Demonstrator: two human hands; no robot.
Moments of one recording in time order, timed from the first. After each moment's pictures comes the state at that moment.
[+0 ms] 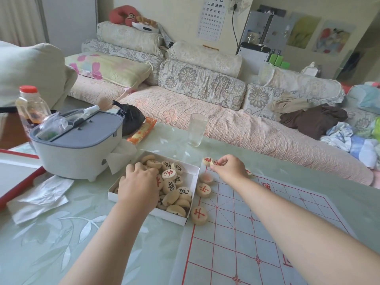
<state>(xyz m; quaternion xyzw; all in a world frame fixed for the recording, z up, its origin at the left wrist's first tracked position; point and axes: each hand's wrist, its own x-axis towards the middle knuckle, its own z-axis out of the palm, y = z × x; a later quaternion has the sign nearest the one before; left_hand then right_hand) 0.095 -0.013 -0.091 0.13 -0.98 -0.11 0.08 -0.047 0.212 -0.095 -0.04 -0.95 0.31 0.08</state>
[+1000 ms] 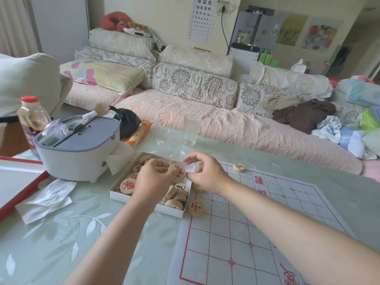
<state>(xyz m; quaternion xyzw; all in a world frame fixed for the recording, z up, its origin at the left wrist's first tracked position) 0.104 0.012 -0.076 0.14 -0.76 -0.62 0.13 0.037 0.174 -0.069 0.22 -0.87 0.44 0.01</state>
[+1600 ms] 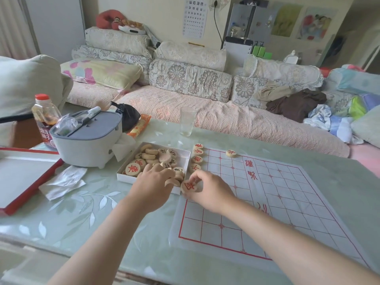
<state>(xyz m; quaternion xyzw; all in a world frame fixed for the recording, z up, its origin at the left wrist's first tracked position) 0.162 0.008 -0.099 -0.06 -0.98 -0.17 0.12 0.141 0.205 -0.091 0.17 -0.95 0.28 0.01</state>
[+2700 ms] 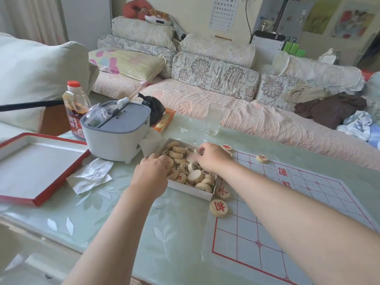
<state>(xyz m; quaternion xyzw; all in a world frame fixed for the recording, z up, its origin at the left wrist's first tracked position) 0.131 -0.063 -0.106 0.08 -0.97 -0.18 0.11 0.026 0.104 -0.075 0.13 -0.98 0.16 0.00</state>
